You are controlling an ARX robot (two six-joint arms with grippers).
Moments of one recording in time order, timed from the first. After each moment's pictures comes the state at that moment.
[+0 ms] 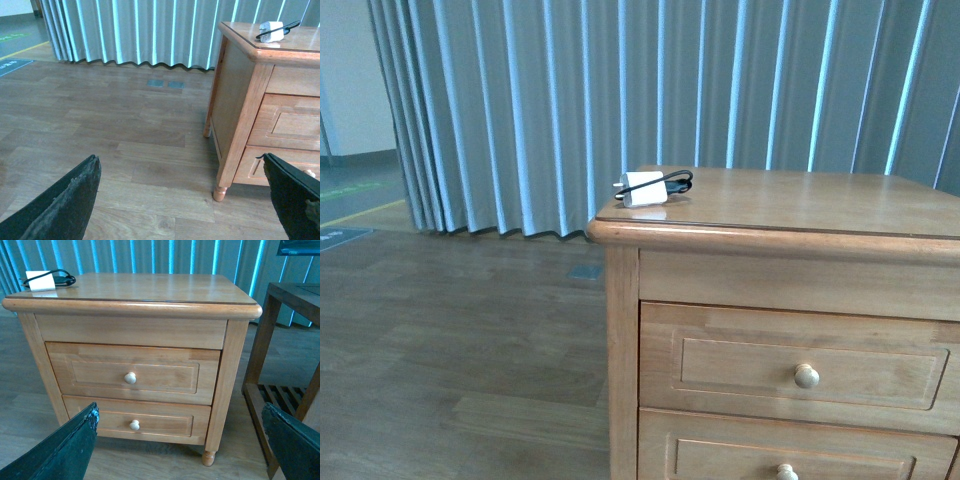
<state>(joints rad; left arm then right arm) 0.00 0.00 0.01 -0.01 0.00 0.00 0.00 0.00 0.01 0.00 0.00 -0.01</state>
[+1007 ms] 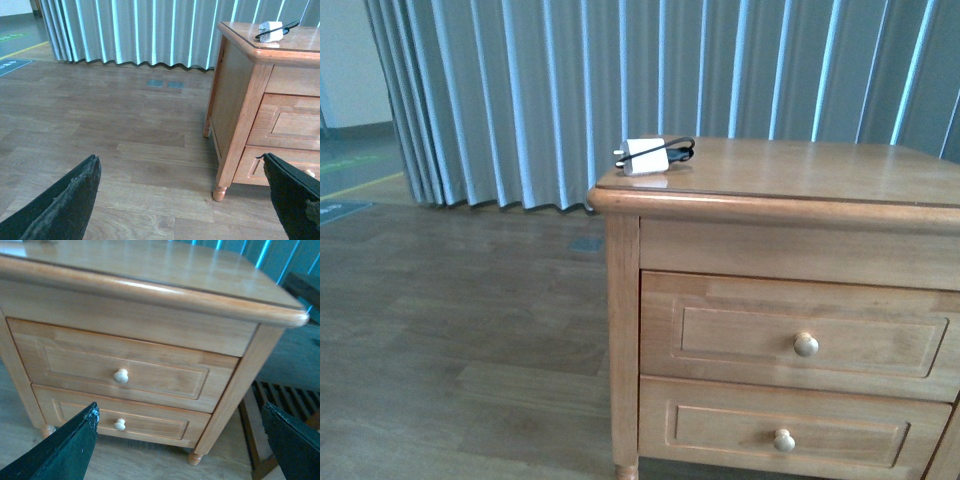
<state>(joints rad) 0.00 0.00 0.01 -0.01 0.00 0.00 0.20 1.07 0.21 0.74 0.22 -0.12</state>
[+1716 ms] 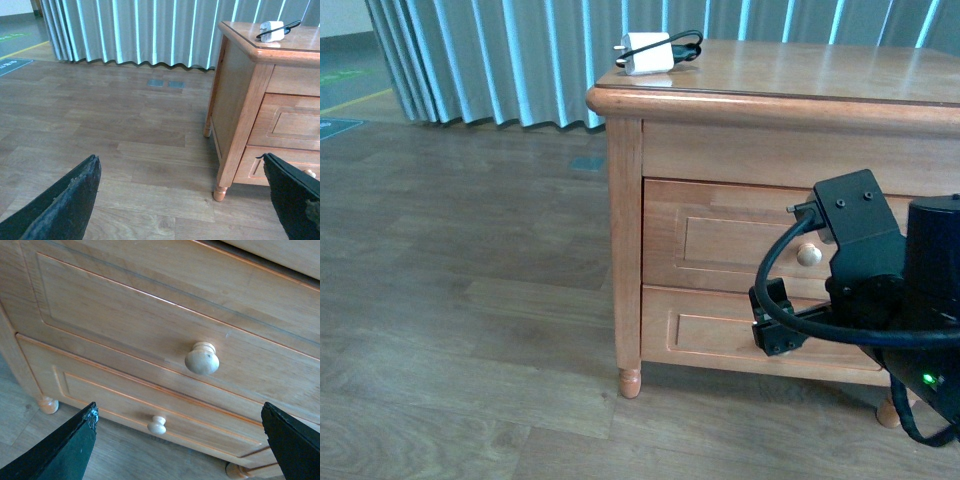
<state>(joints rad) 0.00 0.00 0.01 -0.01 0.00 0.00 0.28 2.12 0.74 1.05 0.21 -0.19</state>
